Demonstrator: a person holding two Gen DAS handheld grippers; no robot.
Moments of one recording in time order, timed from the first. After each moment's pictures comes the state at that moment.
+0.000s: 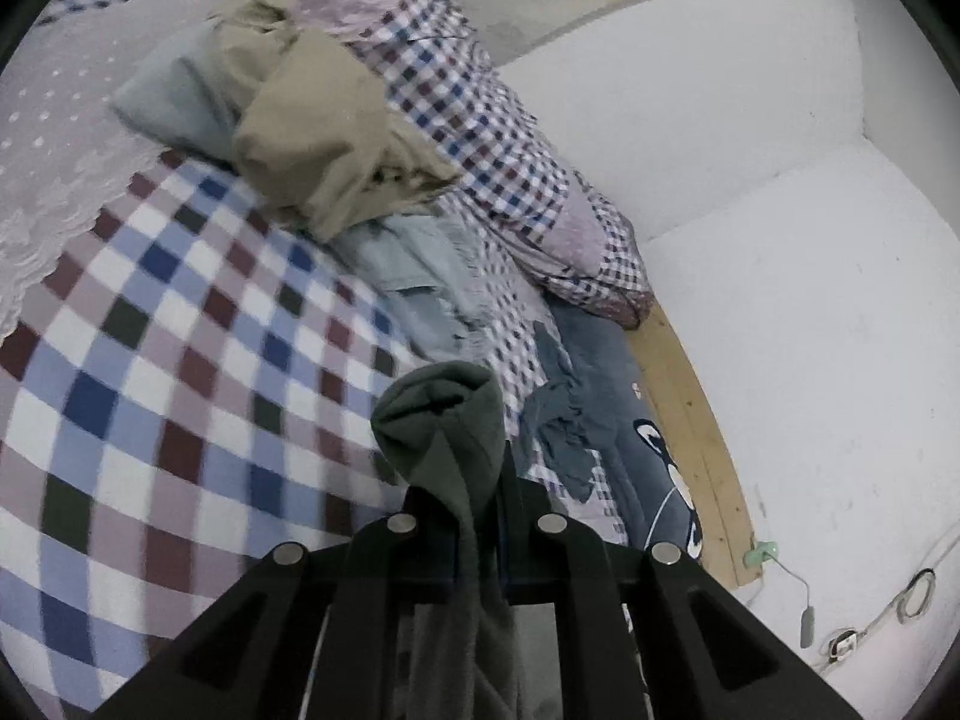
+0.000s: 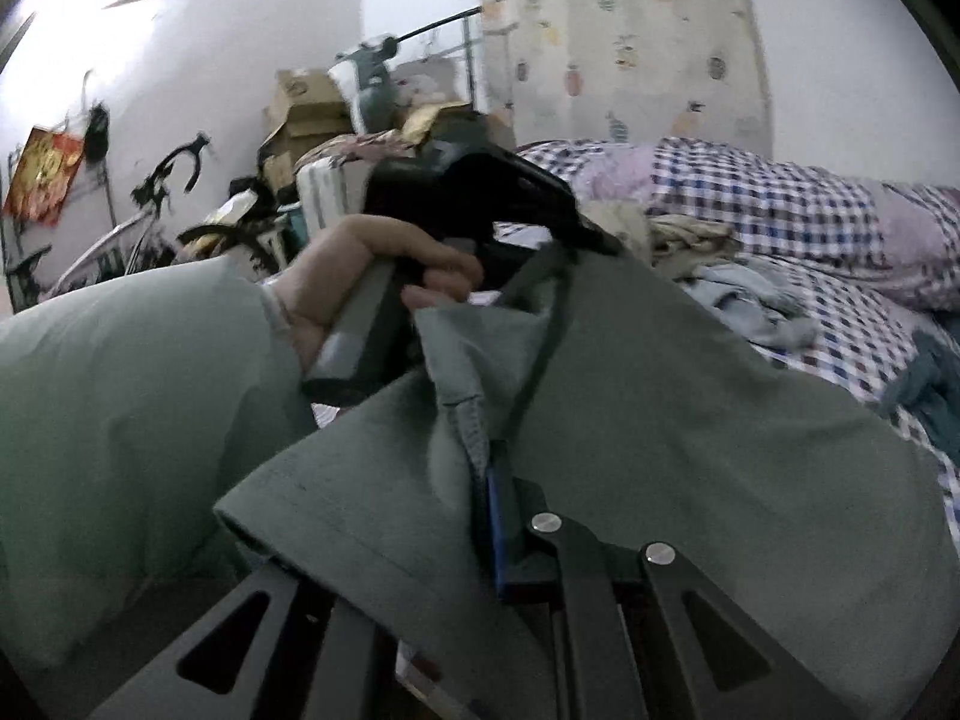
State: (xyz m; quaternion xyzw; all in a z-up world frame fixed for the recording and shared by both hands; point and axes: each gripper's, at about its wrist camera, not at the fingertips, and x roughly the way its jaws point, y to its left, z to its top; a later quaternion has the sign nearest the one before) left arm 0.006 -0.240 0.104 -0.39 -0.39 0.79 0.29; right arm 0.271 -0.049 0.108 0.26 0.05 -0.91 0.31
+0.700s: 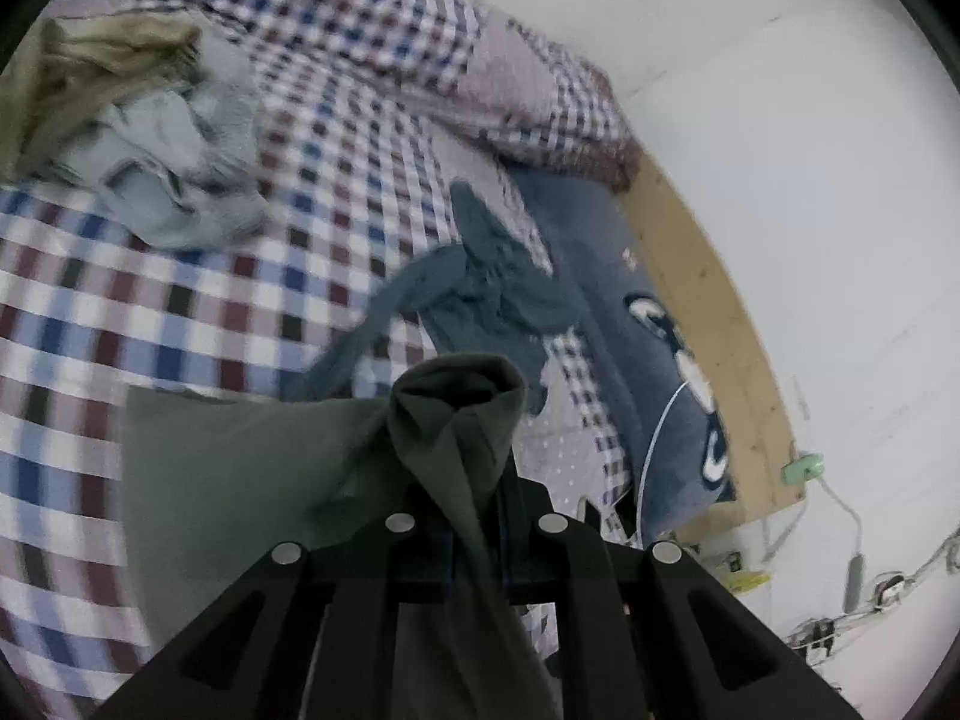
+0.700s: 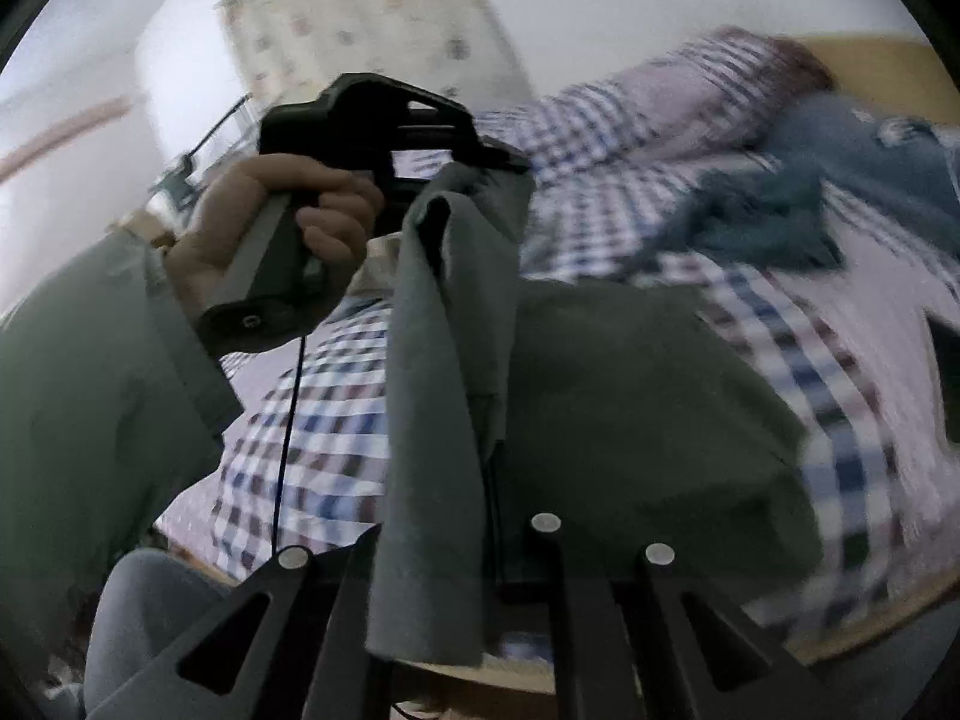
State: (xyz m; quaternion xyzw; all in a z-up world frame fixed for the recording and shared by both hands) left arm -0.030 0.045 0.165 -0.49 -0.27 0.77 0.31; right arm 0.297 0.199 0.113 0.32 -0.16 -0.93 0.13
